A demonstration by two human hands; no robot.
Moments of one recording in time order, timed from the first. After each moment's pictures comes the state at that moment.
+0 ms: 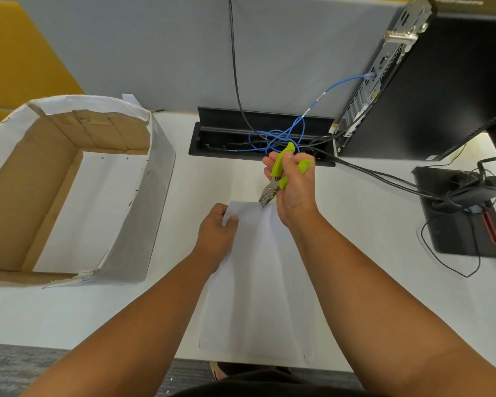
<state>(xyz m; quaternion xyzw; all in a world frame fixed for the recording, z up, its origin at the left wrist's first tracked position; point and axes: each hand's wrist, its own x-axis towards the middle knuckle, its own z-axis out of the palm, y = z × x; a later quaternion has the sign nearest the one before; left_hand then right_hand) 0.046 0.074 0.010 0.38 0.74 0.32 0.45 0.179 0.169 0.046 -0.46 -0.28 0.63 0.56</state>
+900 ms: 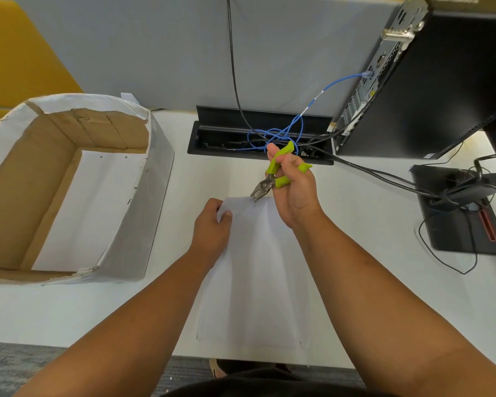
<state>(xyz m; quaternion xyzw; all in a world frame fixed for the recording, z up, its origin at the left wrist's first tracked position) 0.041 0.074 0.012 0.40 0.75 0.34 0.41 0.190 0.166 0.043 -0.38 -0.29 0.71 0.52</state>
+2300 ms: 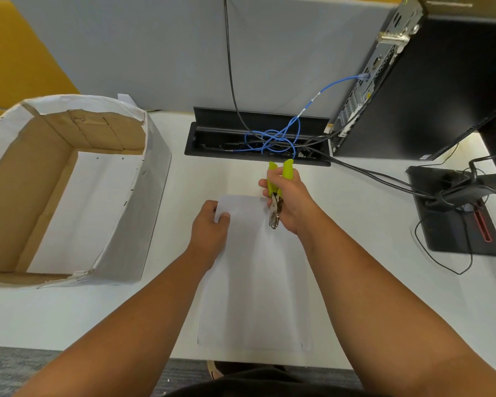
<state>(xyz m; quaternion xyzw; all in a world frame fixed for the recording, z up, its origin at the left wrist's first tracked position) 0.043 0.076 0.009 0.37 0.74 0.37 0.43 0.197 0.163 0.051 -0.56 -0.29 0.70 0.34</state>
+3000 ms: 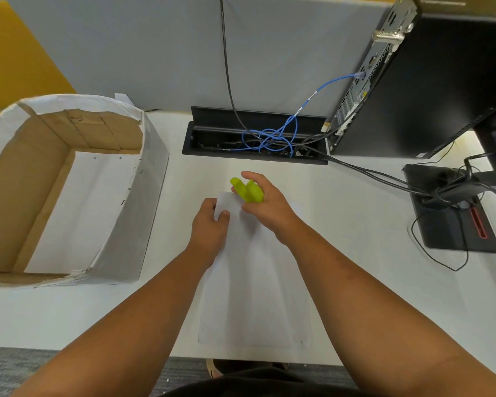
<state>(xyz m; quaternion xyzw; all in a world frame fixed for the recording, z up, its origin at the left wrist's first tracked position) 0.046 0.077 0.008 0.37 0.73 0.39 0.43 0.183 0.137 0.038 -0.53 -0.58 0.56 0.24</state>
